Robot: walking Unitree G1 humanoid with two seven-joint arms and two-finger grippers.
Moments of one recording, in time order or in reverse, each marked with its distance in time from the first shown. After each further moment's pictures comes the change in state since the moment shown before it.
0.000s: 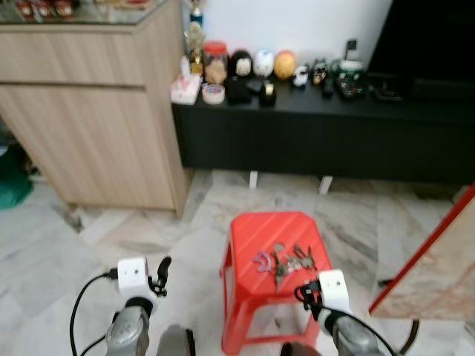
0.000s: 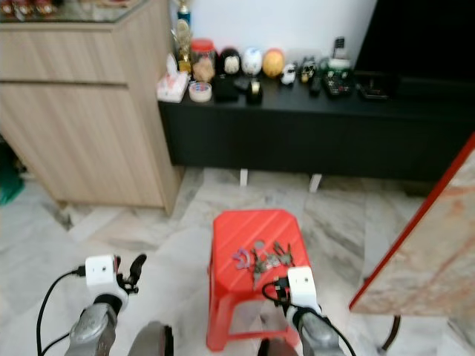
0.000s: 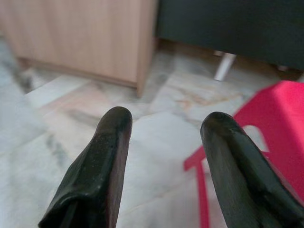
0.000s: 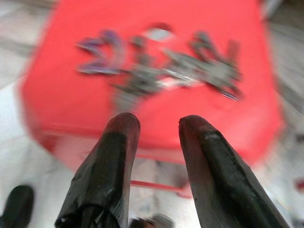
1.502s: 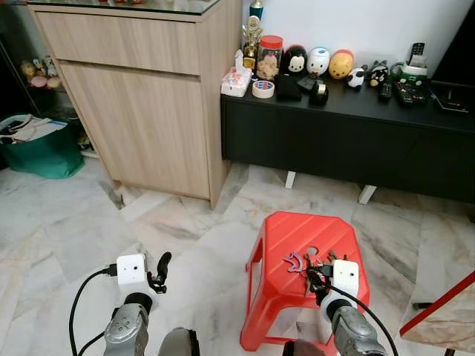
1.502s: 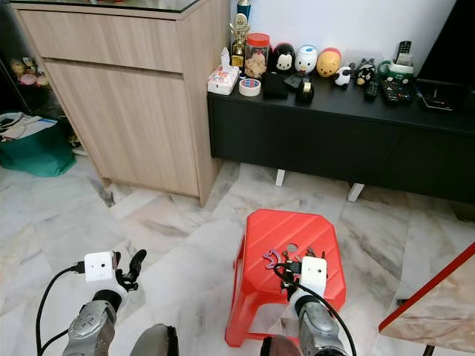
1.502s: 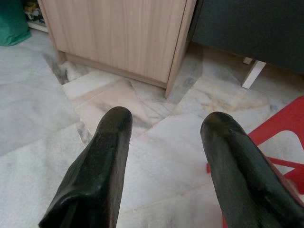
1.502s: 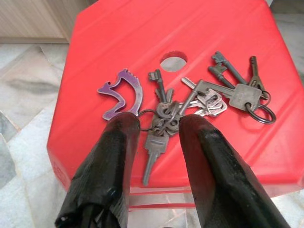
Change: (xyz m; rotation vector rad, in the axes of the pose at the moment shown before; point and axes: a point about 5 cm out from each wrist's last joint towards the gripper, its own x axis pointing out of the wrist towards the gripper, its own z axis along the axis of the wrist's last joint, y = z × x) left arm 0.002 0.000 0.003 -0.003 -0.012 -0.018; right arm 0.006 -0.007 0.018 0.239 -0.067 -0.122
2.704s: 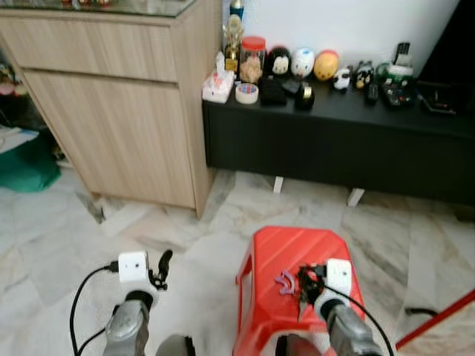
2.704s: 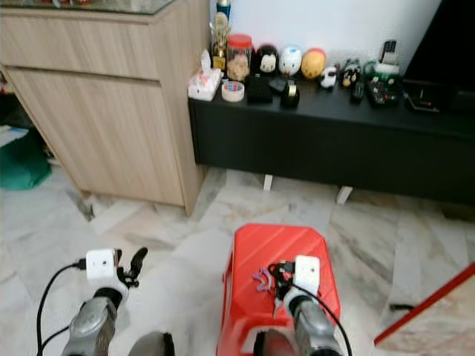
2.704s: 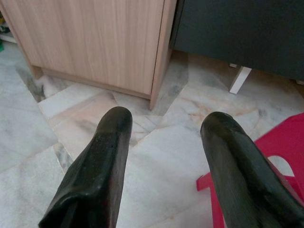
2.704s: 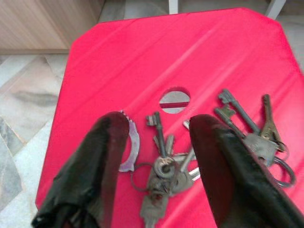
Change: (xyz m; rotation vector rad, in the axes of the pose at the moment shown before) left arm 0.003 -0.003 0.004 0.015 -0.012 -0.014; right arm 0.001 0.007 0.000 0.008 0.011 0.071
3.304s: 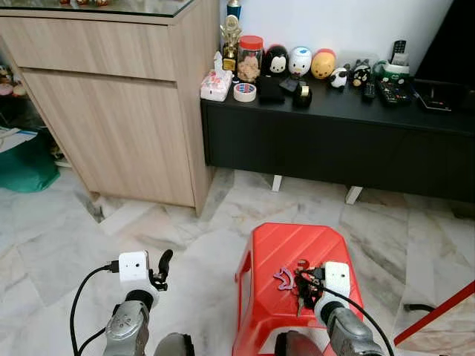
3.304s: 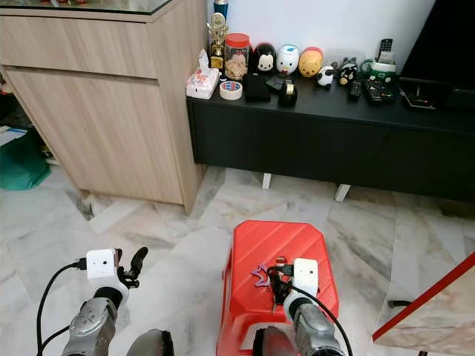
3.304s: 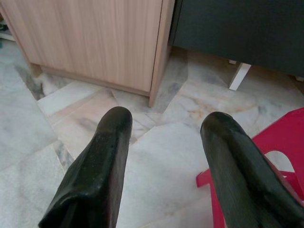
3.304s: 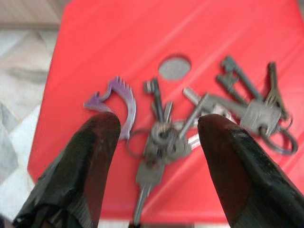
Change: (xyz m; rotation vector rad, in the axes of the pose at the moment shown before) left arm 0.000 0.000 0.000 0.002 0.002 0.004; right arm -0.003 -0.001 -0.013 -0.027 0.085 0.009
